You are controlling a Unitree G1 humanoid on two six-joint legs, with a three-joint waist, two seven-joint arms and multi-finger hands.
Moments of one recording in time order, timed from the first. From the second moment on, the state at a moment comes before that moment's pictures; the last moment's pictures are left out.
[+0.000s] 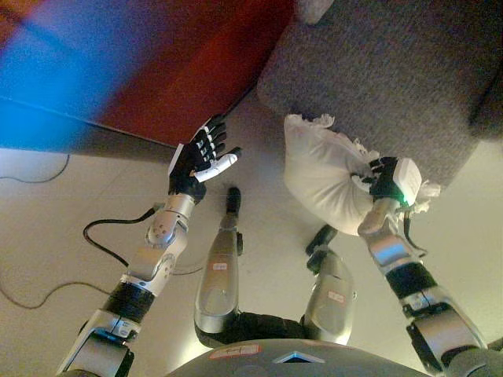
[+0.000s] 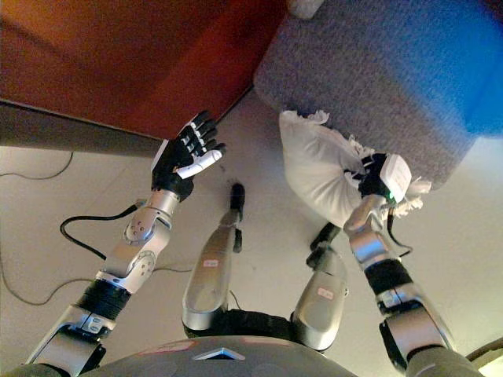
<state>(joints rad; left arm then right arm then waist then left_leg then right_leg) -0.14 0.45 -0.31 0.10 -0.59 -0.15 0.12 -0.23 -0.45 0.30 0.34 -0.18 0.42 -0.65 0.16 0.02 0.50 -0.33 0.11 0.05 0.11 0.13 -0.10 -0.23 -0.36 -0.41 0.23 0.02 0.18</state>
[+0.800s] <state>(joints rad) 0.04 0.45 -0.21 0.09 -0.58 0.04 0.15 0.08 -0.46 0.09 -0.05 -0.30 0.12 -0.54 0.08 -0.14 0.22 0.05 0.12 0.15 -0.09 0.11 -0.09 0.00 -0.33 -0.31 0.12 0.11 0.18</state>
